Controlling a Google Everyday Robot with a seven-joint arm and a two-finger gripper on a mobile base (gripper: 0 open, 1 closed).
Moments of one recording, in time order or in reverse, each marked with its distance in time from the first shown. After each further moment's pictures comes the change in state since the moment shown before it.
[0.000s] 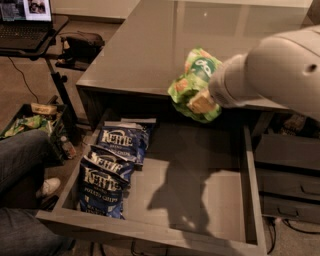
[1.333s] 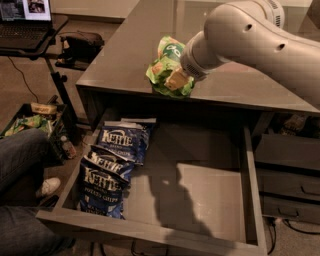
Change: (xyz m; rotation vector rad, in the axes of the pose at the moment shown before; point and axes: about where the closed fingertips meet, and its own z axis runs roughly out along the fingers) arm -0.074 -0.031 0.088 -0.073 -0.045 -0.123
